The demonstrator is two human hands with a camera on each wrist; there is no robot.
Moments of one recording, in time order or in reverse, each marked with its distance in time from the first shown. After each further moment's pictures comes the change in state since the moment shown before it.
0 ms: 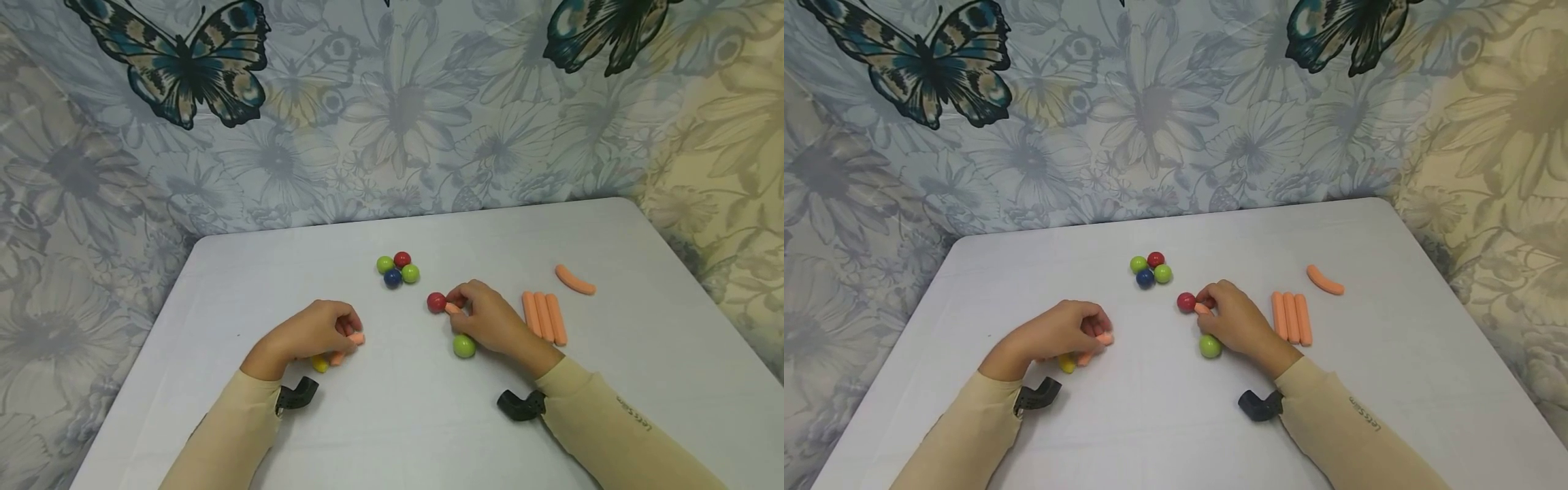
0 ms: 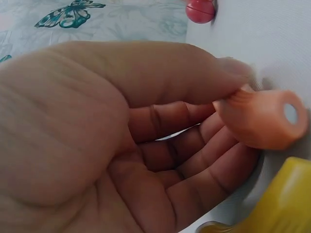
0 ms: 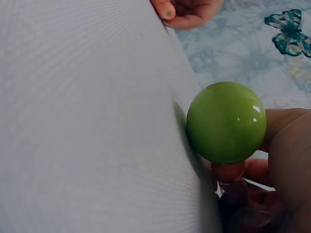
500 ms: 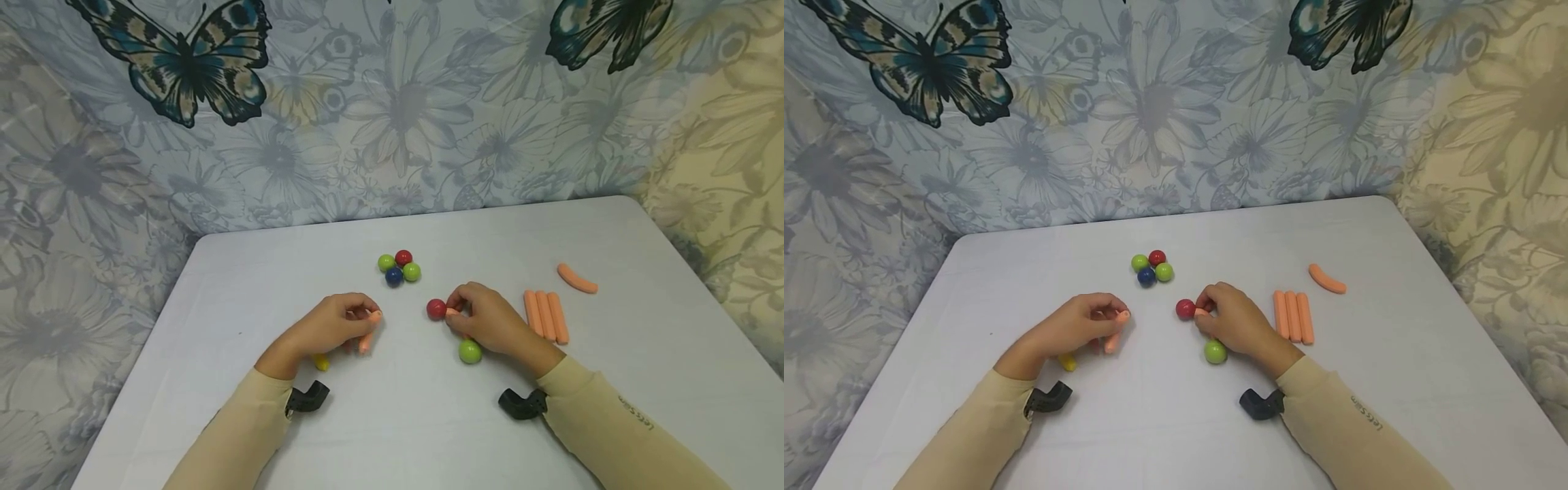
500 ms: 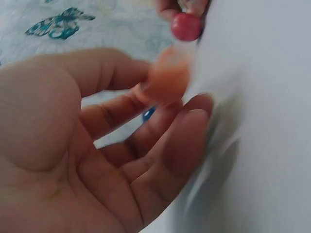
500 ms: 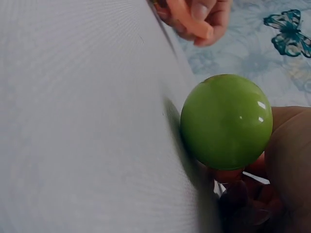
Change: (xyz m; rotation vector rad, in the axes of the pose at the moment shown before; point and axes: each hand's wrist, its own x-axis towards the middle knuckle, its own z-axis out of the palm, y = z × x) left_hand 0.014 0.003 0.015 -0.195 0.076 0.092; right_hand -0.001 -0.003 0.001 -0.012 -0.048 0.015
